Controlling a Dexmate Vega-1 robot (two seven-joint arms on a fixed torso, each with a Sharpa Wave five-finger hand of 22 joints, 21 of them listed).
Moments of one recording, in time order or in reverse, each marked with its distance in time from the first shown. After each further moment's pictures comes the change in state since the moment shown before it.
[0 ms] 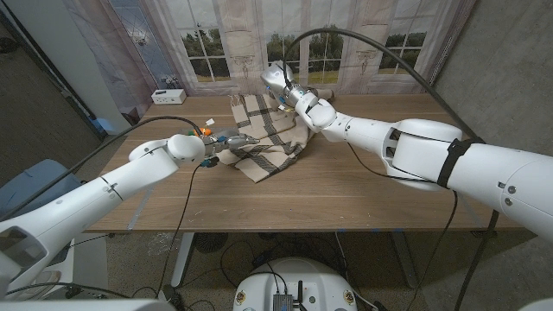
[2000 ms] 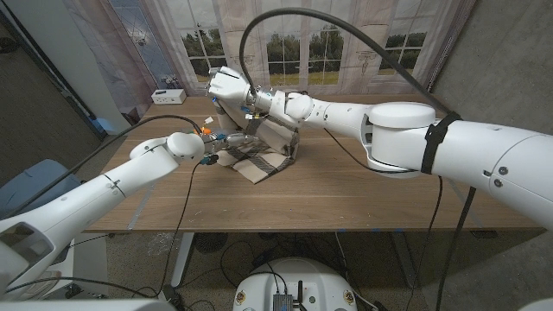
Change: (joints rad) left arm -0.037 -0.027 0.014 0.070 0.003 -0.044 -0.021; left_hand -0.018 0.002 -0.006 -0.006 0.000 0.000 0.000 0.000 0.000 -0.005 0.005 0.000 0.000 -0.007 0.000 0.000 -0.002 0.000 0.000 0.000 0.000; right arm 0.109 0.119 -0.220 0.068 -0.055 0.265 -0.357; right_hand -0.036 -0.035 0.029 0.007 0.031 -0.006 -0.042 0.007 0.009 0.026 -0.060 -0.040 0.081 0.007 -0.007 -0.064 0.063 -0.029 0.004 0.025 -0.004
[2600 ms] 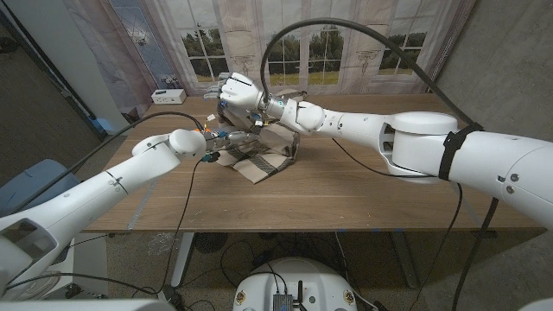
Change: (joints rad) left arm -0.018 -0.004 0.009 -0.016 0.020 0.020 -0.010; left_hand -0.005 0.005 -0.001 -0.001 0.000 -0.002 0.002 0.000 0.000 0.000 0.000 0.000 0.000 0.000 0.000 0.000 0.000 -0.004 0.004 0.000 0.000; right arm -0.071 -0.187 0.071 -0.242 -0.073 -0.107 0.028; right_hand -0.574 -0.162 0.170 0.075 0.026 -0.627 -0.062 -0.244 -0.049 -0.458 -0.045 -0.307 -0.108 -0.204 0.066 -0.388 -0.230 -0.029 -0.001 -0.092 -0.008
